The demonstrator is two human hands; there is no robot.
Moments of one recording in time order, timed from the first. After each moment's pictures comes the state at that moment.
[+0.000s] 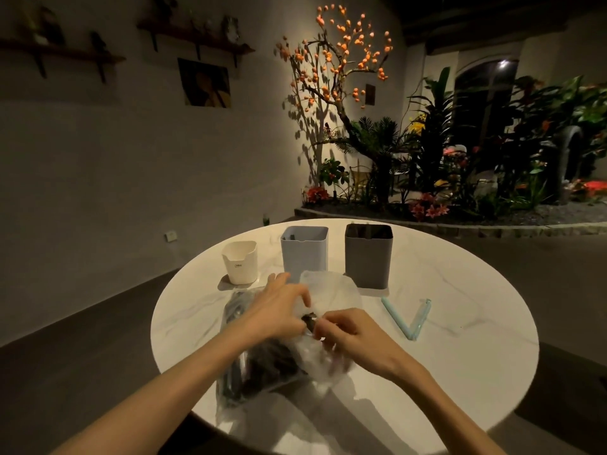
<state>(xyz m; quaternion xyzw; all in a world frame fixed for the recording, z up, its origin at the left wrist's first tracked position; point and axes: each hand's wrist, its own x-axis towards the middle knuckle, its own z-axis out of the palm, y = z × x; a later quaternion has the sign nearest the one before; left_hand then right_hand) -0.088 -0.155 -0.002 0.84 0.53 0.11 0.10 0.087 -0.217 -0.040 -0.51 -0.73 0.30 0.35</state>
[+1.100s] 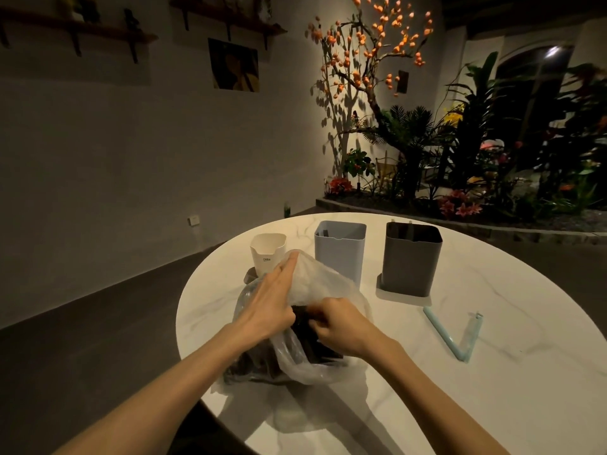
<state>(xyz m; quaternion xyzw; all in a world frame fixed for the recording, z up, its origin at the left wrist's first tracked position) -0.154 -0.107 -0.025 0.80 0.54 0.25 0.10 0.010 -0.118 -0.055 -0.56 -0.78 0.17 0.20</state>
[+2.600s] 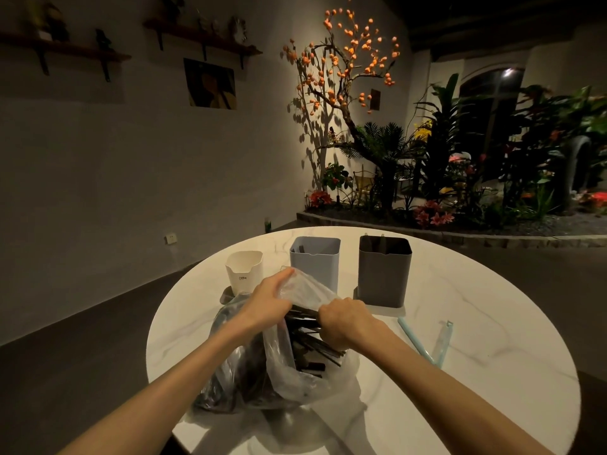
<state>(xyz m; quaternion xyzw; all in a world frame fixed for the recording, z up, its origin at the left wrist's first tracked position) -0.117 -0.076 -0.015 0.72 0.51 0.33 0.33 0.040 -0.120 -0.007 -0.63 -0.77 -0.05 -0.05</state>
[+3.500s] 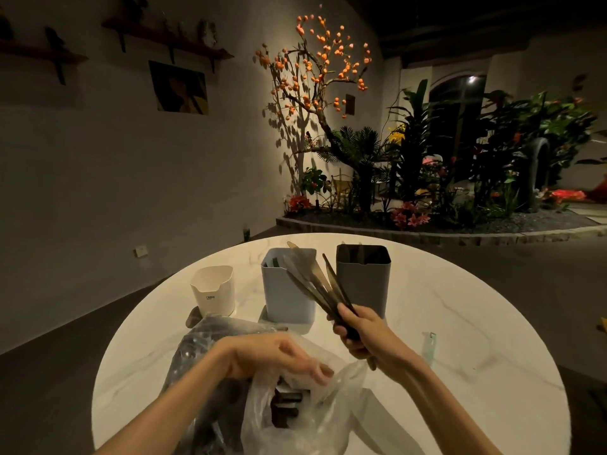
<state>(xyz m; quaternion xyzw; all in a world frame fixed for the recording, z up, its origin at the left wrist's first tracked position) -0.087 -0.050 -0.027 0.77 0.30 0.00 0.56 0.133 -0.106 -0.043 -0.49 -0.51 0.52 0.48</state>
